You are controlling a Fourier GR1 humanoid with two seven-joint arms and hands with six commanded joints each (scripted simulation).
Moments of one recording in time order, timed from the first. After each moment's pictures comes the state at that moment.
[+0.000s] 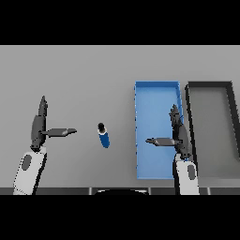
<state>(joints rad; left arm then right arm) -0.11 0.43 -0.16 -1.48 0.24 0.26 0.01 0.00 0.00 0.00 -1.57 0.00 0.00 0.00</state>
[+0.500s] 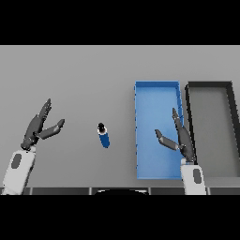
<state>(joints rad) -0.12 0.57 -0.18 -1.41 0.29 -0.04 -0.09 0.06 -0.13 0.07 -1.63 0.14 0.05 -0.05</state>
